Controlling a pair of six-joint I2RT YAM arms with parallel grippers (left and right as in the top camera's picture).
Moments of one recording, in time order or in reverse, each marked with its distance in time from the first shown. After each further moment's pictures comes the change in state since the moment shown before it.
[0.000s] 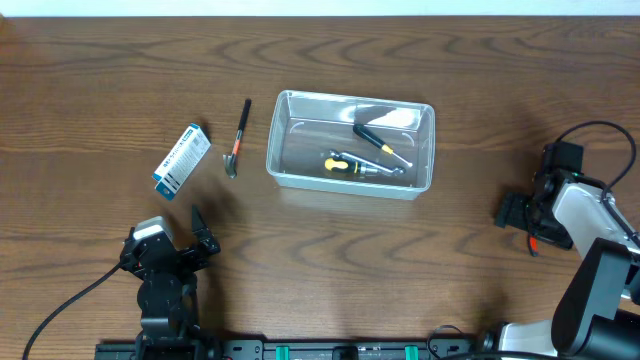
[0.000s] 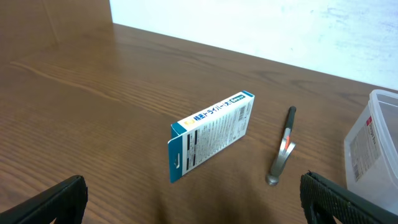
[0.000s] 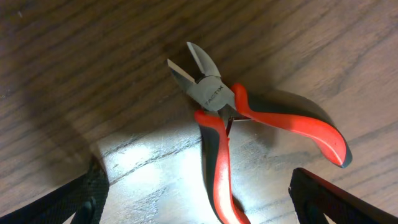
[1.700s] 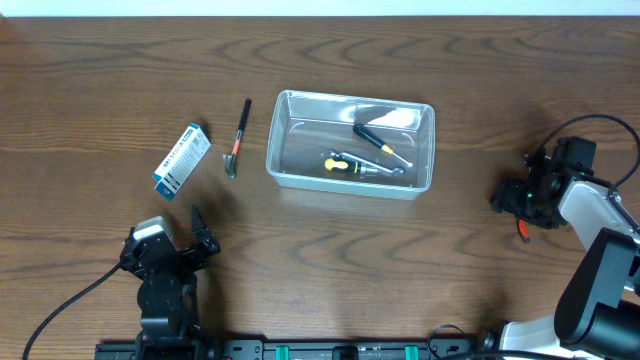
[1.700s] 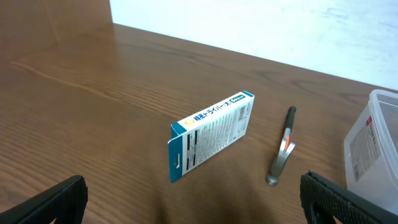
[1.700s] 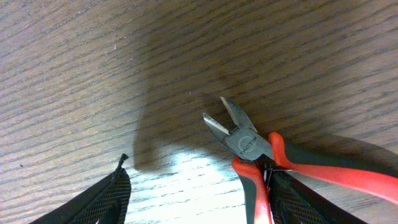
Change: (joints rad) left arm 0.000 0.000 0.000 0.000 0.000 0.000; right arm -0.037 0.046 0.015 0.138 -0.339 -0.118
